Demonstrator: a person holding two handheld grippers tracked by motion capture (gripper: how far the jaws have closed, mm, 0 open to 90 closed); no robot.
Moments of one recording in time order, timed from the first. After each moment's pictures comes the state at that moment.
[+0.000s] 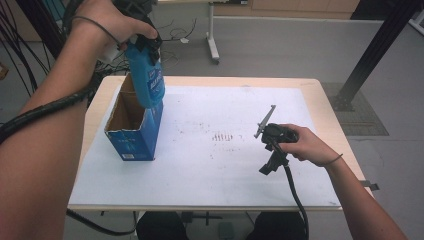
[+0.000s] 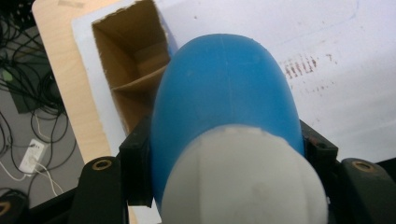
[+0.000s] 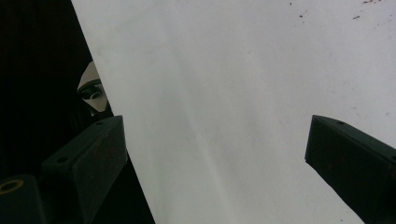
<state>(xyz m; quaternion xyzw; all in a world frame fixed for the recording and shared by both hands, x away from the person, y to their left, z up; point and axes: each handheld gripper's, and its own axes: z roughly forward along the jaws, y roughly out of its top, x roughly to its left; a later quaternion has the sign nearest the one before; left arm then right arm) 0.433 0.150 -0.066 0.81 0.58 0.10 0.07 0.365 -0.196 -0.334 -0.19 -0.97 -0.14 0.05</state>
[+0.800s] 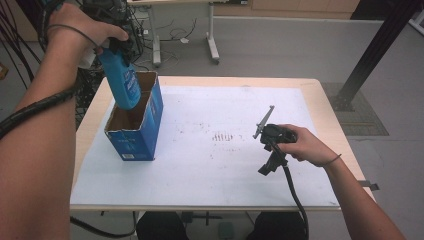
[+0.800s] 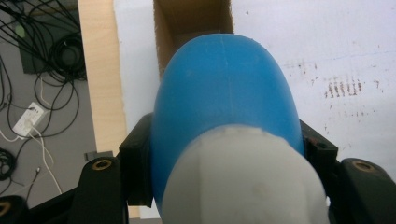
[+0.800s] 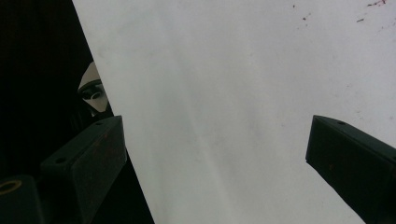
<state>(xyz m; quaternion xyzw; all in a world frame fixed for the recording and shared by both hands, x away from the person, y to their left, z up) 0.446 0.207 -0.088 0.74 0.66 0.10 0.07 0.364 -0.194 -0.335 -0.19 -0.97 -0.14 0.05</state>
